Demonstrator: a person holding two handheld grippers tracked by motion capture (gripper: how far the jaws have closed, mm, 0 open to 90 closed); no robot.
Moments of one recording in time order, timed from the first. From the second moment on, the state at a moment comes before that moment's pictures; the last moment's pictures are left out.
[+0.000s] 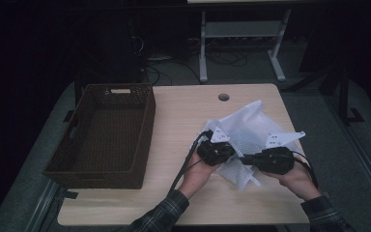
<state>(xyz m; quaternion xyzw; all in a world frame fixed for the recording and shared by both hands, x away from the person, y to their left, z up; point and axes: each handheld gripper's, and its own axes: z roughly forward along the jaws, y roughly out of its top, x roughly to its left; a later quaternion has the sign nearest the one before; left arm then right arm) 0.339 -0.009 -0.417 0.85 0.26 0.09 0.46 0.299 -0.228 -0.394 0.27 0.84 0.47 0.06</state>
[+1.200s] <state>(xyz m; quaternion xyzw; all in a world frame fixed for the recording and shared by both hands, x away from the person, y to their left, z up) 0.339 0.067 -0.414 0.85 0.26 0.10 0.45 0.304 -0.246 -0.398 0.29 0.83 0.48 0.07</state>
